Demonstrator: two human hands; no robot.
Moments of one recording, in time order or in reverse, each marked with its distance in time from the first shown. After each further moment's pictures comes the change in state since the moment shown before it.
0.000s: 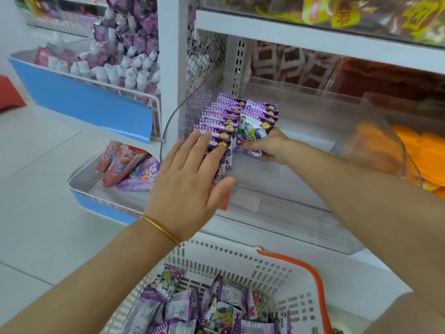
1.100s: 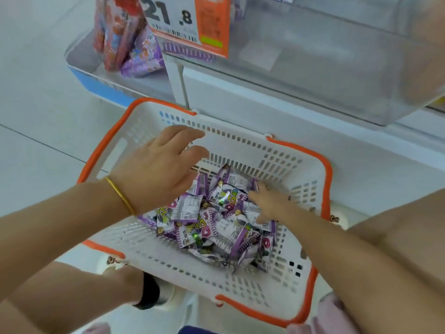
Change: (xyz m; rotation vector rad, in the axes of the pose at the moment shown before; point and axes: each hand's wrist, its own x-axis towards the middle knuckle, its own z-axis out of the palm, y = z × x) left_hand -0.153 0.012 0.035 -0.030 -0.473 0.221; right_hand -0.129 0.355 0.107 -1.247 -0.773 -0.232
